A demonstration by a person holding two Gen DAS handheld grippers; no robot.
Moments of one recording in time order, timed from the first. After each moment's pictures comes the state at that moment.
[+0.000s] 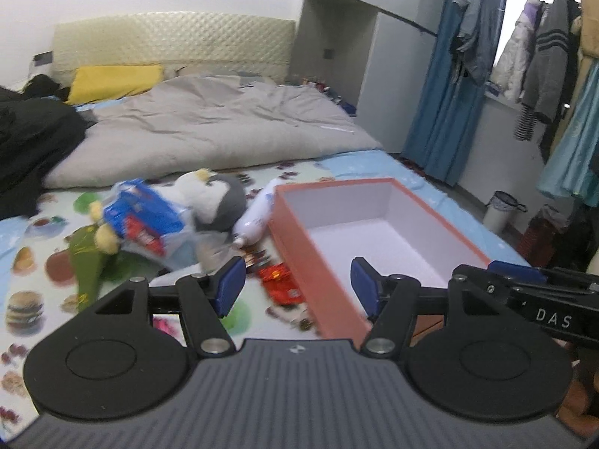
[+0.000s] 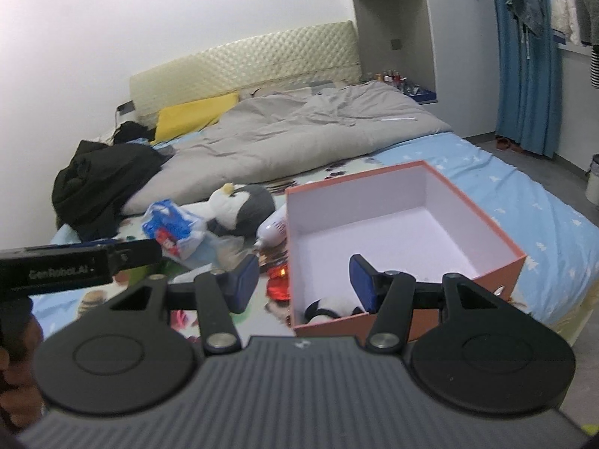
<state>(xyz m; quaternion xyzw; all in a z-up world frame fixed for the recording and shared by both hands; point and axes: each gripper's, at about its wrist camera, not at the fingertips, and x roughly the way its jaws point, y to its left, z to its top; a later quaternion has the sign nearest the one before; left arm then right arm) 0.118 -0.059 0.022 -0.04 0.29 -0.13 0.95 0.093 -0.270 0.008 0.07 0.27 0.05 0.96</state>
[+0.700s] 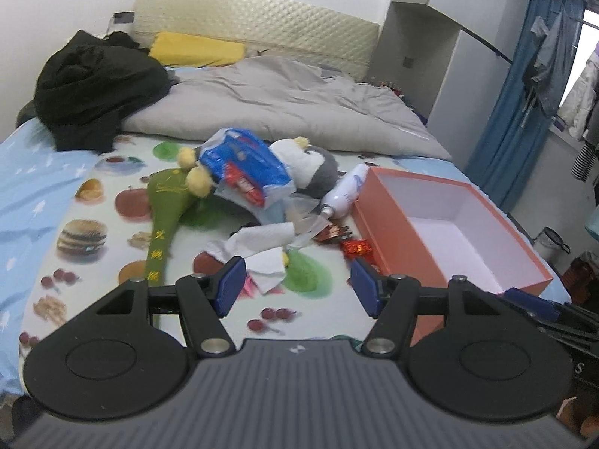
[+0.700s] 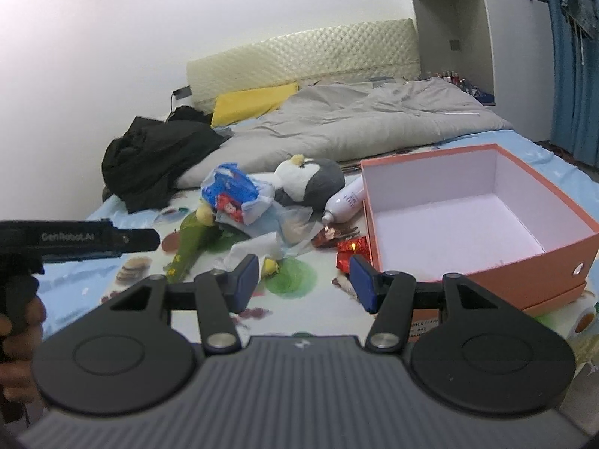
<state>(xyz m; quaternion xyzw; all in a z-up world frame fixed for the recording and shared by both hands) 0.091 0.026 -0.025 -0.11 0.31 -0.03 0.95 0.074 -0.218 -0.044 0.06 0.26 0.14 0.95</state>
